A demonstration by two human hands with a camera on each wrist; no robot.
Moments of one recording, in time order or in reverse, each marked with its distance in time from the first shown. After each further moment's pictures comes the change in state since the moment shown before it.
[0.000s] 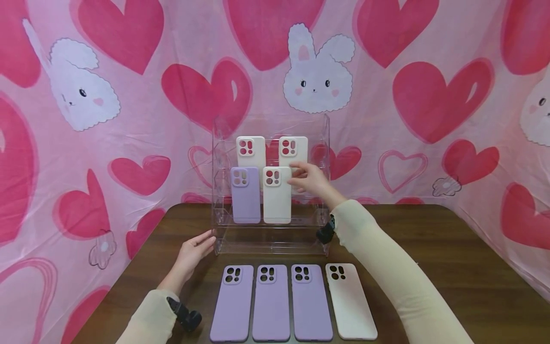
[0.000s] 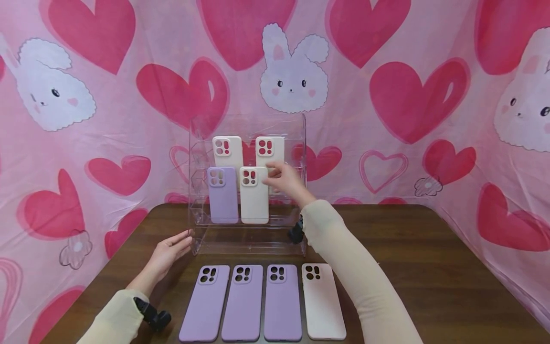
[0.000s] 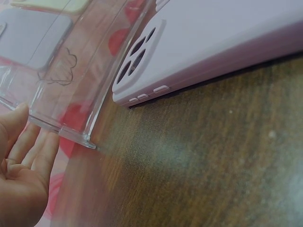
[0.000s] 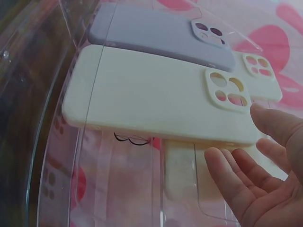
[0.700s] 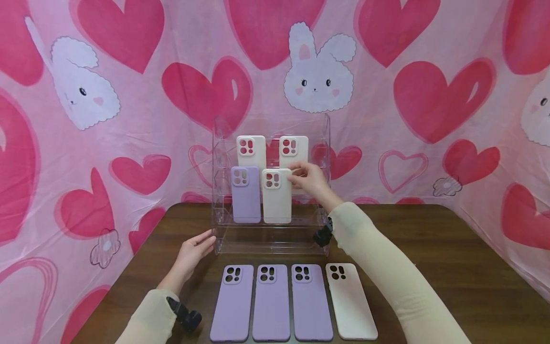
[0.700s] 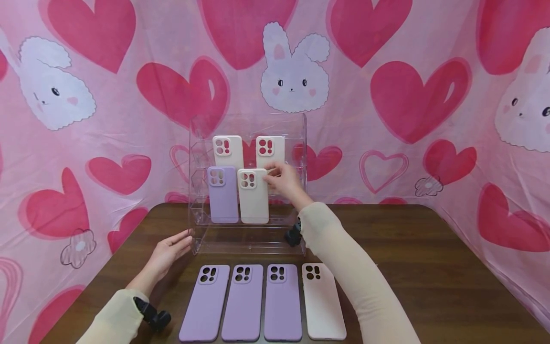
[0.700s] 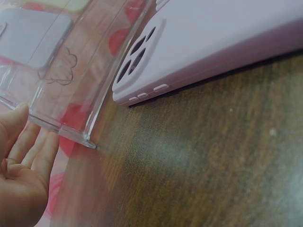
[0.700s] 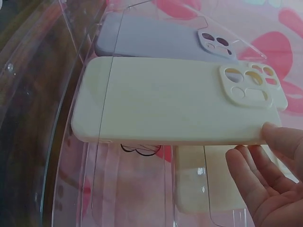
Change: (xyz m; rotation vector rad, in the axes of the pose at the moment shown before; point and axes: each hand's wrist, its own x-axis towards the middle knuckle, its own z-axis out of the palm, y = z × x) left_hand -0.002 0.000 0.000 -0.005 0.002 0.009; right_hand -0.001 -0.001 0.009 0.096 0.118 0.001
